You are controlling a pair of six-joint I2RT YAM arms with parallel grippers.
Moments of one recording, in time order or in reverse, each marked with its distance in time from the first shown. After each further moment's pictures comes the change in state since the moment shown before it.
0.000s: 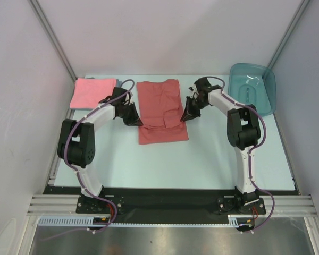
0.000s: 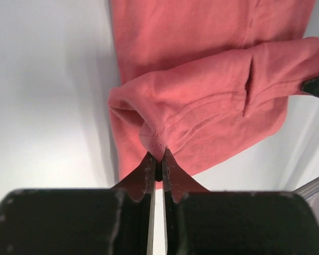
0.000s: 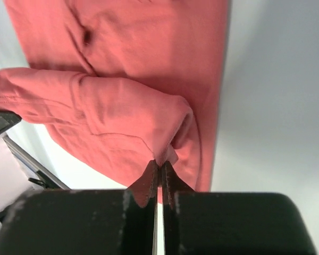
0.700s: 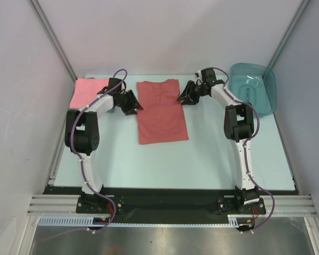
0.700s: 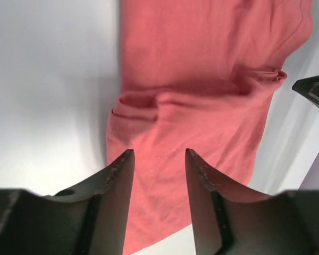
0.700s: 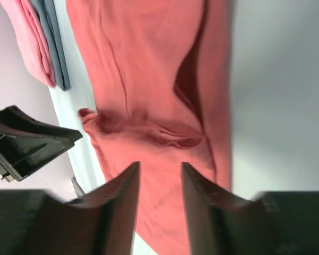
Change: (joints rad) left arm 0.074 0.216 0.265 0.046 0.027 -0.090; right arm -0.079 0.249 0.351 0.194 -0.149 0.222
